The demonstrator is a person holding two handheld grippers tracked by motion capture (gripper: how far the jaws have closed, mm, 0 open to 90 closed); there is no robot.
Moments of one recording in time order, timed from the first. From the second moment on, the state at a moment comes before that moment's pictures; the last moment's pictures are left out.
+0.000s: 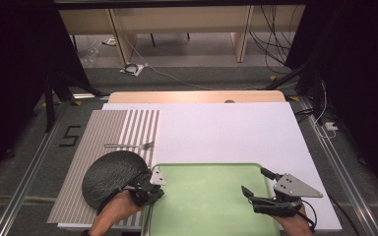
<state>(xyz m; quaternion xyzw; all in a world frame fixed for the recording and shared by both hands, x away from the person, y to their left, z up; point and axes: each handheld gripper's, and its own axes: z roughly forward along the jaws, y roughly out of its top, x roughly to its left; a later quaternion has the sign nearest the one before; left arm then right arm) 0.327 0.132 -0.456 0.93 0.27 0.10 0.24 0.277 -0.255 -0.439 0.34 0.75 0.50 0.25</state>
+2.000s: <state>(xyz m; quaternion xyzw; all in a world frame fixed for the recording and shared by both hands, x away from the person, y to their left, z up) 0.355 0.201 -0.414 0.82 0.39 0.20 0.36 0.277 -0.257 -0.440 0.34 0.75 0.51 0.25</state>
